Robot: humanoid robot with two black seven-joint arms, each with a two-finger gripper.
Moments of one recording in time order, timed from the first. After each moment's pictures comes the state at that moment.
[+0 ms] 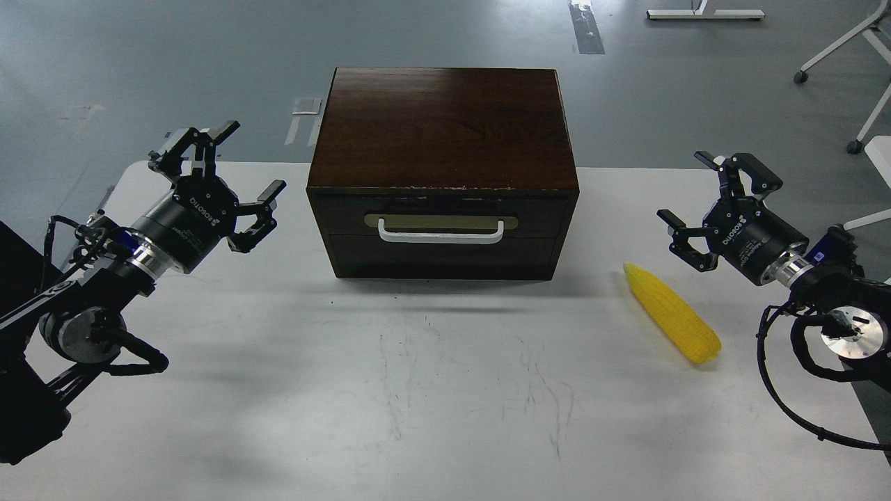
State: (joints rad) left arm -0.46 0.62 -0.78 -1.18 0.15 -0.39 -0.37; right arm 0.78 -0.69 0.11 0.90 0.16 0.49 0.49
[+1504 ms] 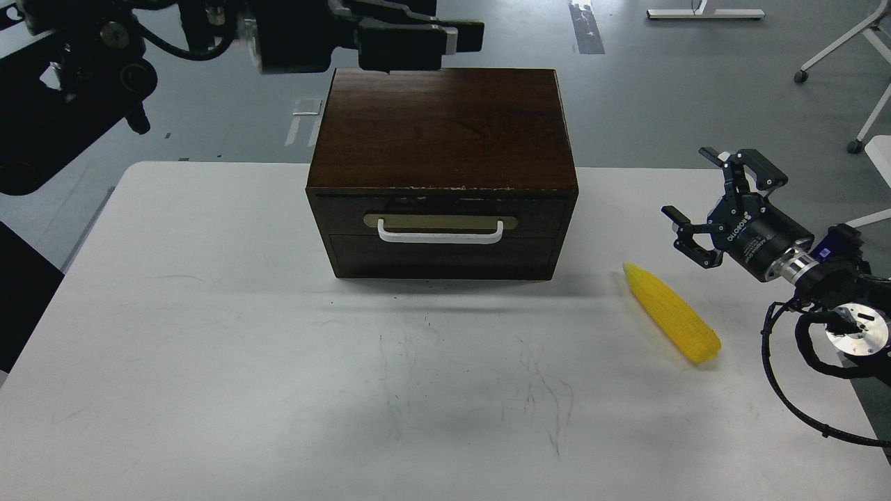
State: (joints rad) left arm -1.37 0.57 -0.48 -1.33 1.72 -0.49 -0.49; right arm 0.78 -0.70 0.12 0.90 0.15 0.49 0.49
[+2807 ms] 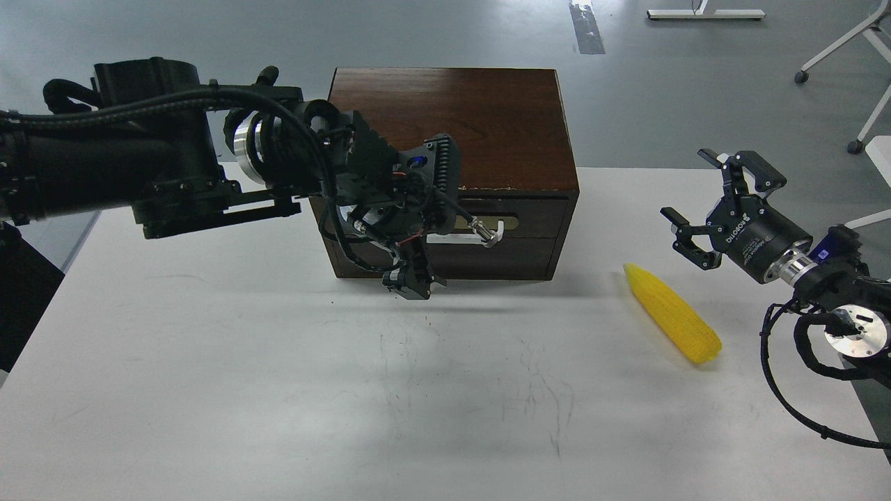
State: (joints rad) left arm -1.58 0.30 0.20 -1.27 2.18 -0.49 -0.49; right arm 0.77 -0.69 0.12 0.90 0.15 0.49 0.49
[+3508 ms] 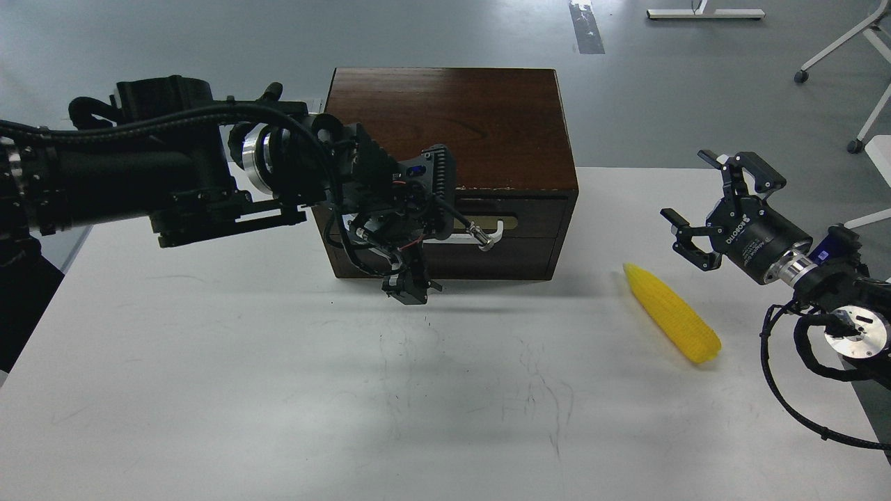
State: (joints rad) left arm -1.55 0.27 0.21 -1.22 2.18 -0.49 -0.49; right arm 0.77 -0.69 0.12 0.90 0.15 0.49 0.49
